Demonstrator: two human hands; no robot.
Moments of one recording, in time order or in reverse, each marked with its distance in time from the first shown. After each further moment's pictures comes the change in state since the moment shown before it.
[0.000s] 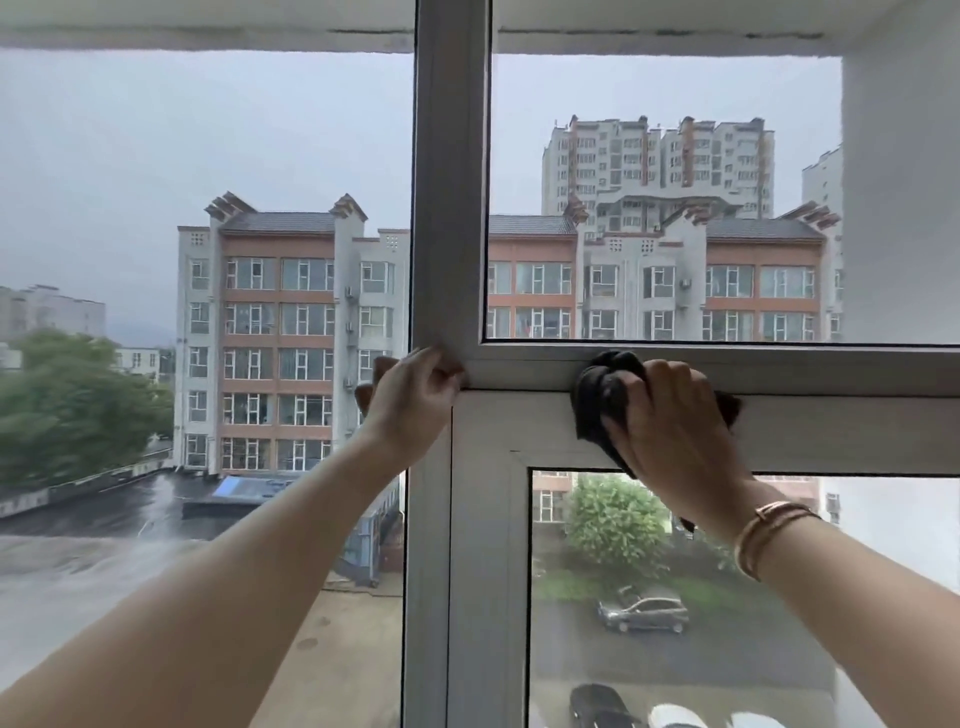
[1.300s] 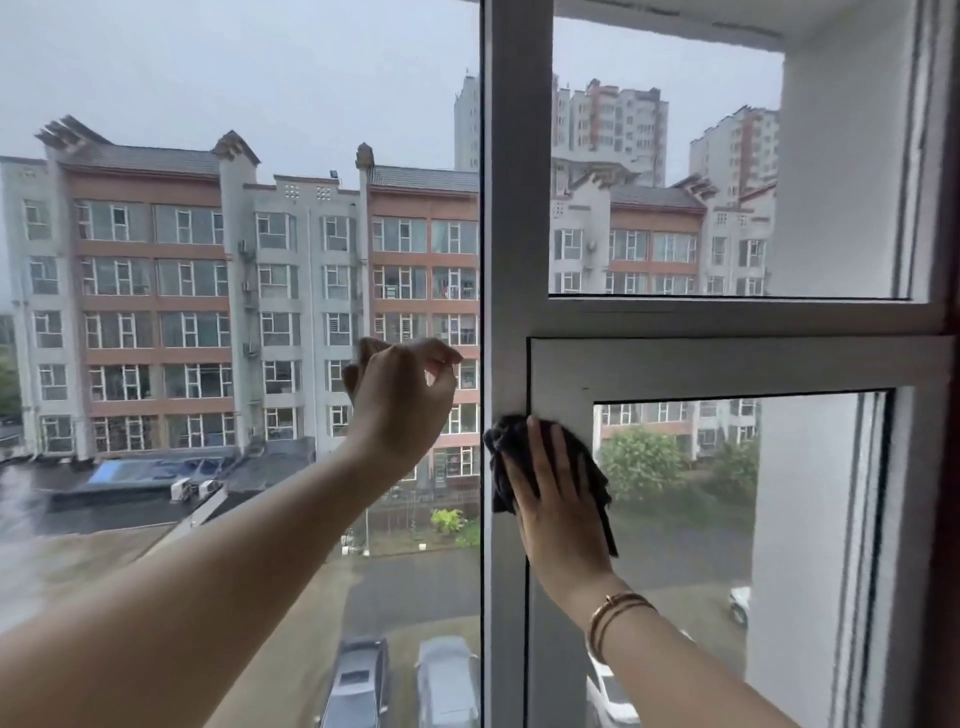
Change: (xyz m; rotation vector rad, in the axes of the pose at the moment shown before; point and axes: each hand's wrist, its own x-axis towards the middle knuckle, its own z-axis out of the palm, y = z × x) left_hand -0.058 -0.048 -0.100 0.061 0.046 0.086; right_hand -0.060 -0.228 -0.028 0.251 -0.377 0.207
